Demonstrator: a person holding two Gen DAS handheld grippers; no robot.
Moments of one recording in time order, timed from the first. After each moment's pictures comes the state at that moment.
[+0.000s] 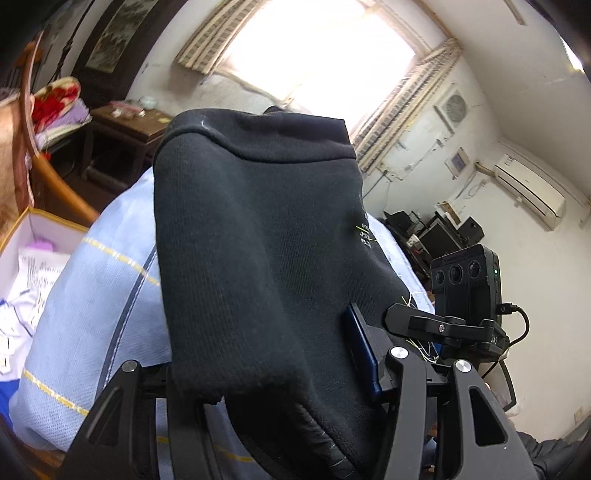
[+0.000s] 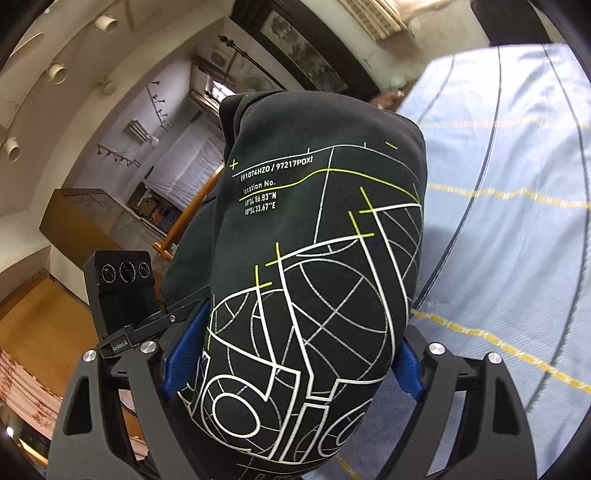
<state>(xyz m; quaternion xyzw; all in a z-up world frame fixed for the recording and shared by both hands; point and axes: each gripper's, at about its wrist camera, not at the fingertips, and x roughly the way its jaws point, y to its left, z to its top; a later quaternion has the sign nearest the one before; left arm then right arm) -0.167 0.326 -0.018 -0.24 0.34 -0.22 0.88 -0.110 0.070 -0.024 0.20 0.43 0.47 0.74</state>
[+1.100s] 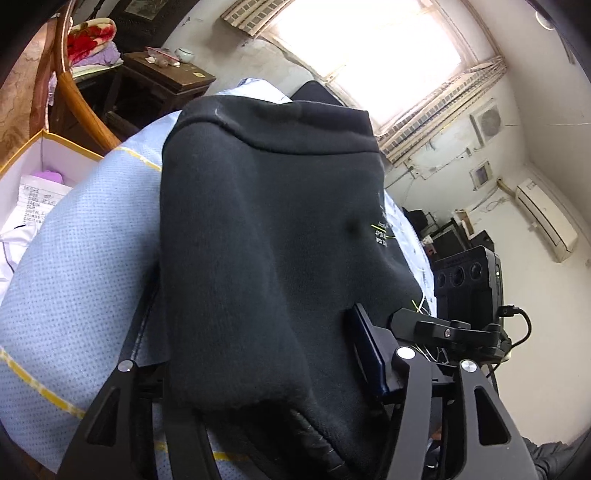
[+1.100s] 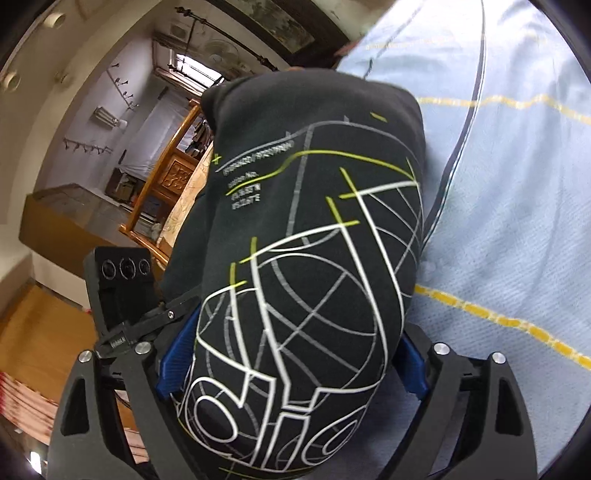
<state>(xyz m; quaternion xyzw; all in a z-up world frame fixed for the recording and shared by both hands) -0.155 0.358 -0.089 -0.31 0.40 -0.20 0.84 -0.076 0.114 -0.085 0.19 0.52 0.44 0.71</state>
